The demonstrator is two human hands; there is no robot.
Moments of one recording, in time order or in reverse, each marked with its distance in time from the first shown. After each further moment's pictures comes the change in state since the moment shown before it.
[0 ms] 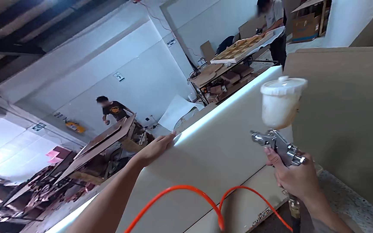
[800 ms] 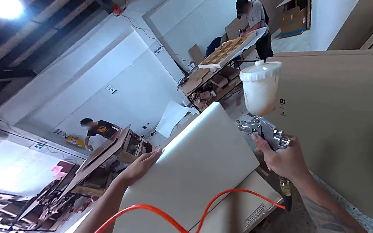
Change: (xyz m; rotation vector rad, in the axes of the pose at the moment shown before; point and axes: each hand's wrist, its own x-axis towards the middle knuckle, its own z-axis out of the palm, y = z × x) left_hand 0.088 0.148 0.094 0.087 -0.005 -0.045; right_hand 0.190 0.086 -0.167 0.095 -0.079 -0.058
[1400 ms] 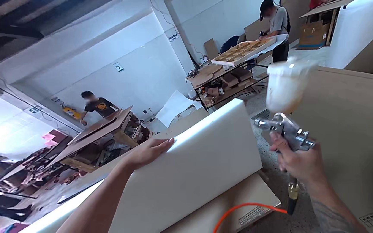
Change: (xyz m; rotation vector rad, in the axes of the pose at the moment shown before) left_hand -0.019 -0.005 -0.003 0.051 -0.040 0.114; right_hand 0.004 -0.028 0.008 -0.007 -0.037 0.051
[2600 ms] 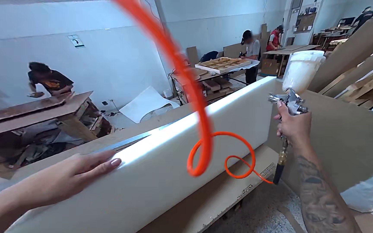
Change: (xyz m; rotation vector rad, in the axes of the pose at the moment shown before) left_hand -0.307 -0.323 -0.118 0.374 0.063 0.240; right_hand -0.140 -0.114 0.212 -0.233 0.374 0.127
